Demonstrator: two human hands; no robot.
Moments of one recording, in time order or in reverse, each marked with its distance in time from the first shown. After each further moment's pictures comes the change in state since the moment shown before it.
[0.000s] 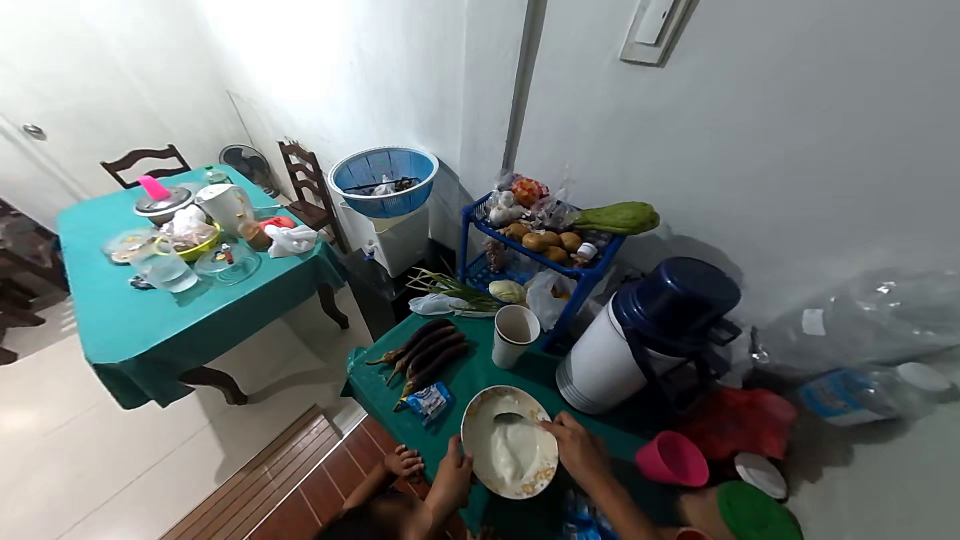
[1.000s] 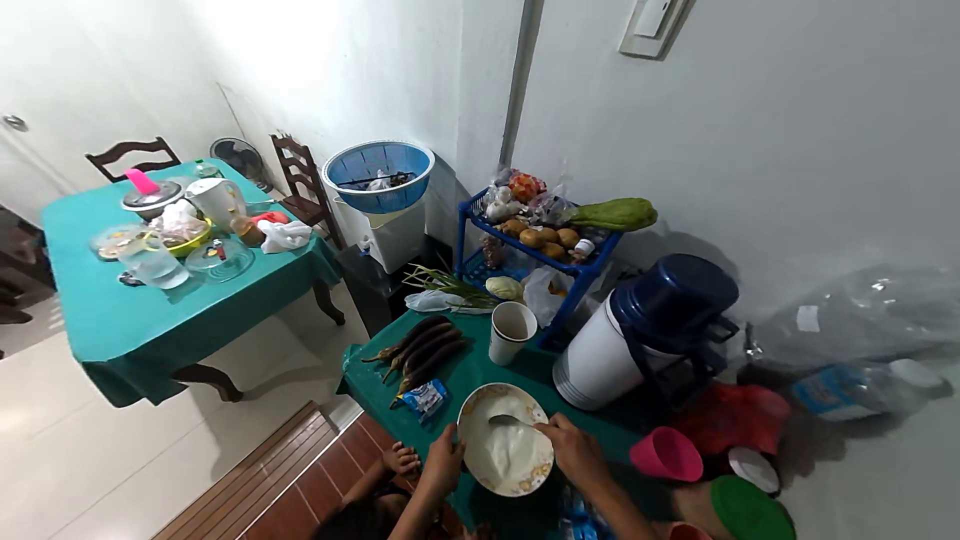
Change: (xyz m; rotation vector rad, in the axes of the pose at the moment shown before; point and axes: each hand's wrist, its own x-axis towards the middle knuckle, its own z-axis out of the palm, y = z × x) left_hand 0.019 0.002 -0.015 0.173 0.031 0.068; right_hand -0.009 -0.001 -0.001 -0.038 -0.065 -0.045
